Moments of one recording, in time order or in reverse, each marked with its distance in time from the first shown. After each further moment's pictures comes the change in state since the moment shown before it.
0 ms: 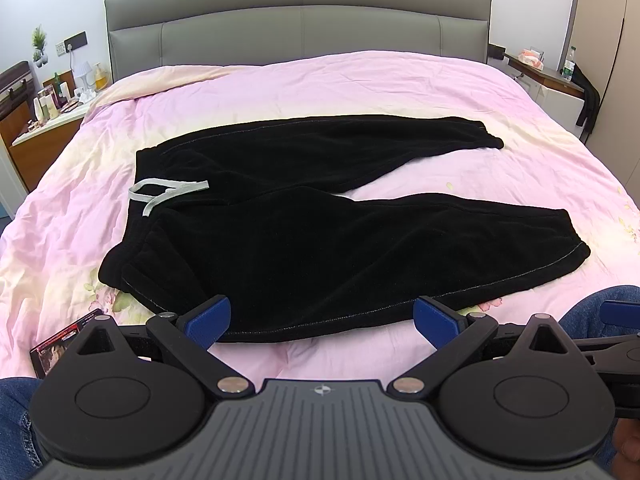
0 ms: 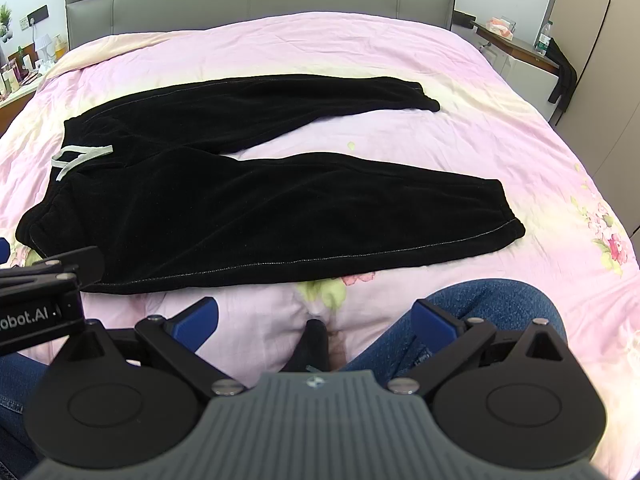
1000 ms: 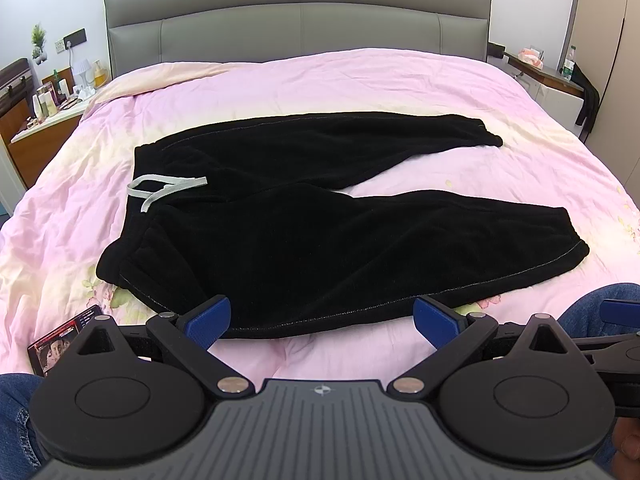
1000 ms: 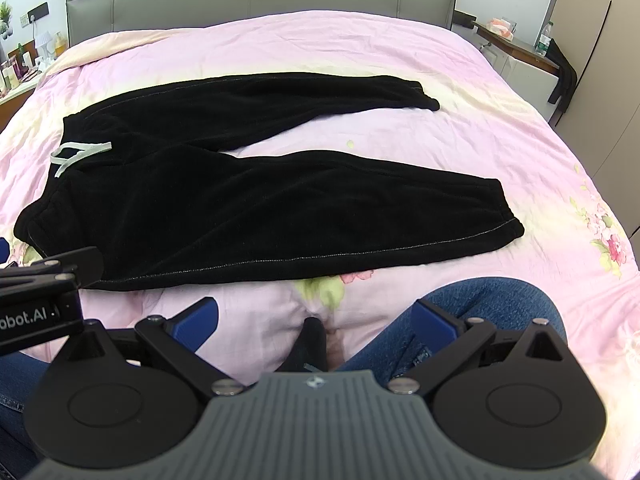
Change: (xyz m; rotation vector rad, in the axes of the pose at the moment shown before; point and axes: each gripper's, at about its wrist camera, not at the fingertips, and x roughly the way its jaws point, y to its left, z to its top) left arm 0.003 0.000 0.001 -0.004 0.004 -0.002; right arm 0.001 -0.001 0.001 -0.003 0.002 -0.004
